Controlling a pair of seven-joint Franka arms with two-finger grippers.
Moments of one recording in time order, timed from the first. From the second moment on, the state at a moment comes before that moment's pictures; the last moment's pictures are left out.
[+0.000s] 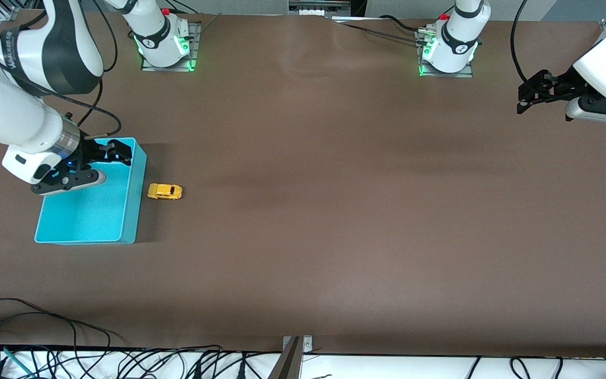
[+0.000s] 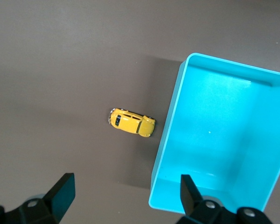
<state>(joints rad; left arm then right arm) -0.02 -0.03 -0.07 -1.56 -0.01 1.47 0.04 0.19 0.16 -0.07 -1.79 0.00 1.87 -0.12</state>
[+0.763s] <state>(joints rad) -0.02 -0.03 -0.07 -1.56 -0.01 1.47 0.03 0.19 0.20 -0.01 -2.01 0.00 2.20 -0.18</state>
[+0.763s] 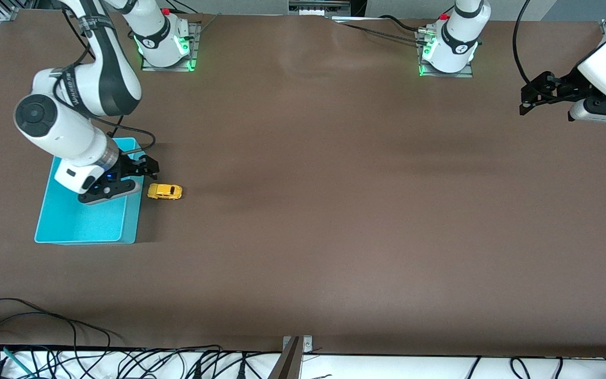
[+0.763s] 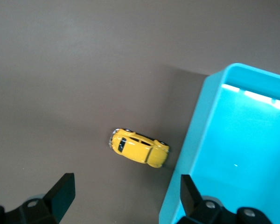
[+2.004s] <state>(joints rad) -0.01 0.00 -0.07 -1.54 -0.01 1.46 0.03 0.02 0.38 0.14 -2.05 0.00 2.44 -1.26</state>
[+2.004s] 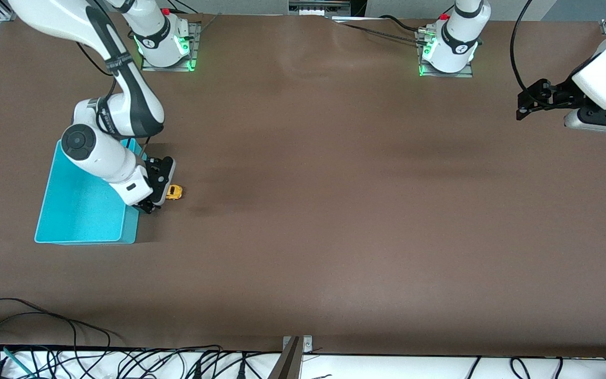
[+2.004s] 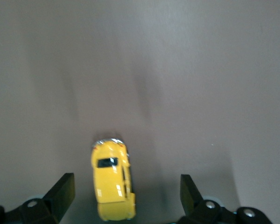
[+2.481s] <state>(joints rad) -0.01 0.00 -0.07 -1.54 -0.01 1.46 0.03 0.01 0.44 0.14 -2.07 0.00 2.49 -1.31</state>
